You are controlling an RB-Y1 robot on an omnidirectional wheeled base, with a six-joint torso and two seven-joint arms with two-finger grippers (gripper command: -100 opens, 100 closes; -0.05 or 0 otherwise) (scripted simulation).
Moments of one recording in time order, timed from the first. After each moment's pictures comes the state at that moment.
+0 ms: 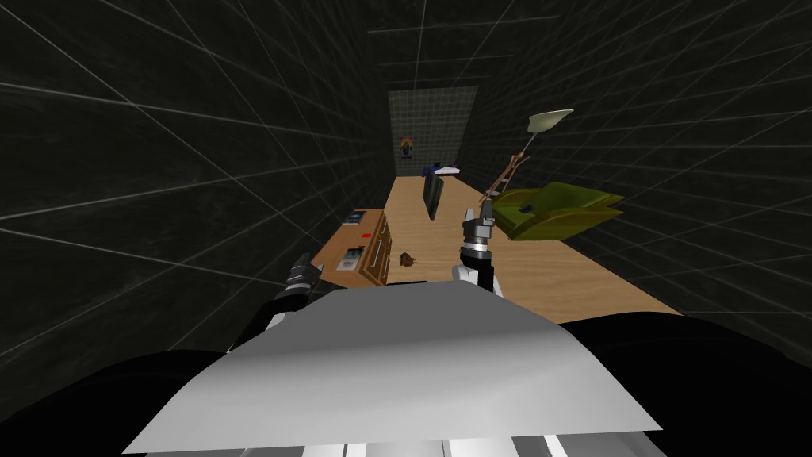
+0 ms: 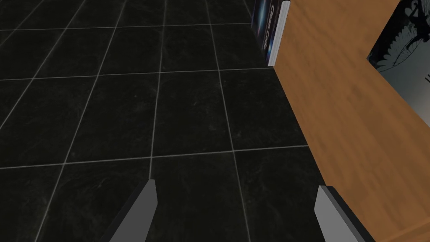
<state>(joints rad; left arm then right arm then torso) 0.79 0.27 0.34 -2.16 0.43 0.12 0.06 0.50 0.05 -0.03 -2.28 0.00 -0.49 0.09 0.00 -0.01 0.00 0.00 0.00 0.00</state>
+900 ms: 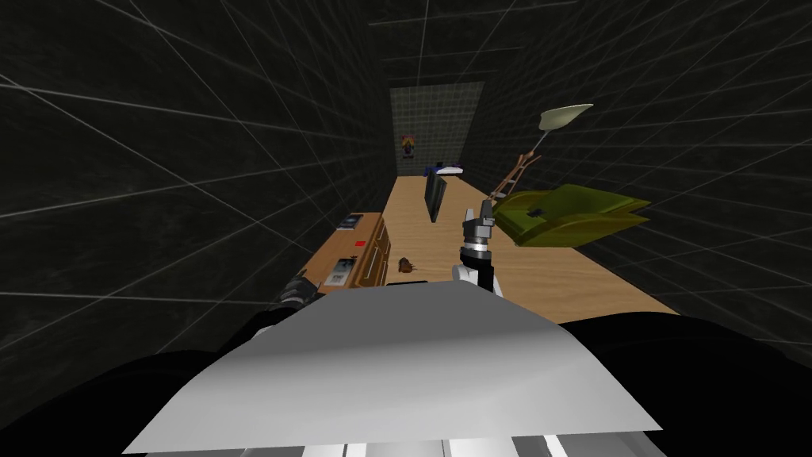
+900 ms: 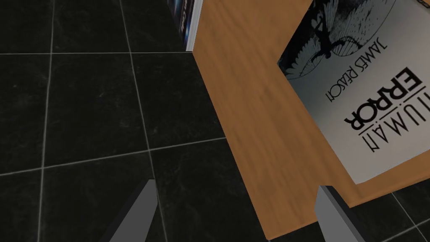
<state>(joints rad) 0.88 0.29 0.39 -2.14 0.52 0.35 0.12 0.50 0.05 -0.03 -2.28 0.00 -0.49 0.09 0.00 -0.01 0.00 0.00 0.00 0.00</state>
